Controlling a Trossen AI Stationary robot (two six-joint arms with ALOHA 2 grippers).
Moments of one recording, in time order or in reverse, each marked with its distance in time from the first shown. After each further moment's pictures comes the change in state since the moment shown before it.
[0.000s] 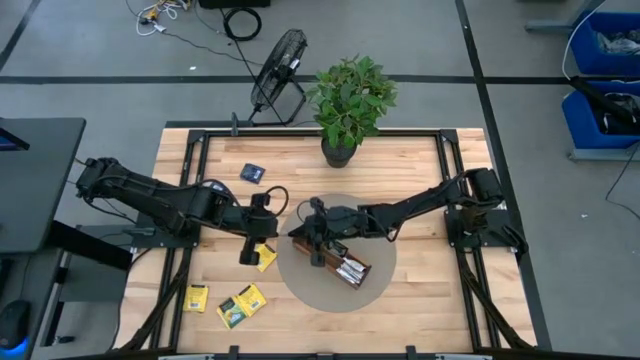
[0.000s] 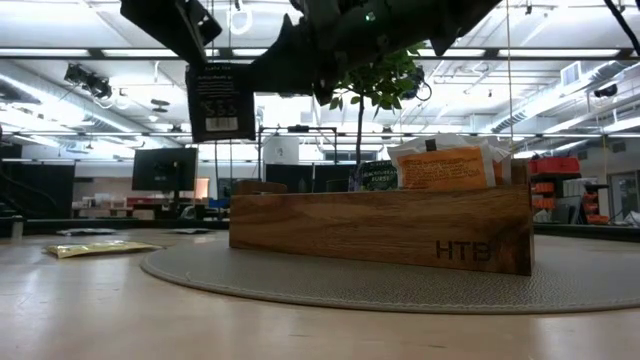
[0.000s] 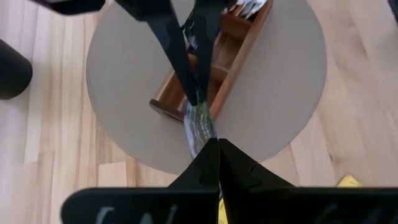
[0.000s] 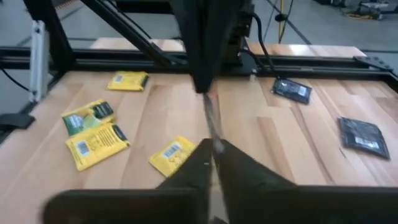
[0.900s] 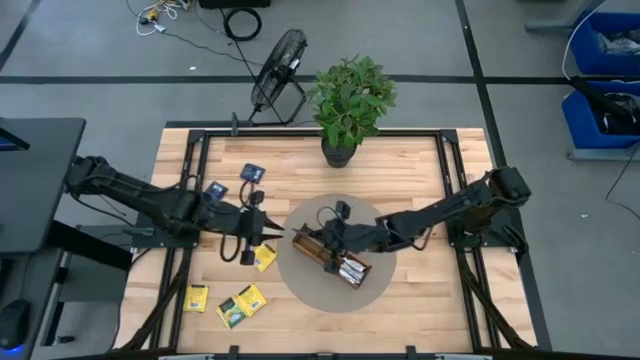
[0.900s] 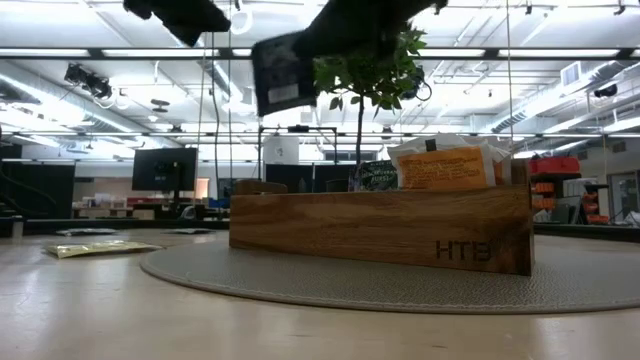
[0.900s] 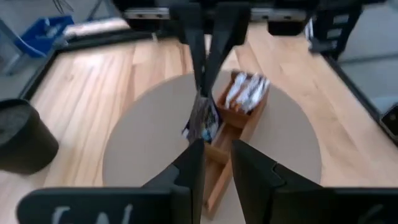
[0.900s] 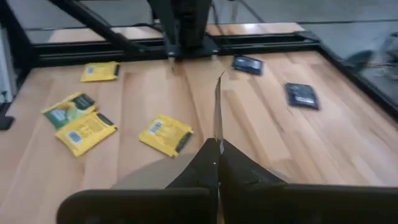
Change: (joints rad) left arm -0.040 -0.210 -0.281 0.510 -0.088 0.041; right arm 0.150 -0.185 -0.027 -0.289 0.353 0.176
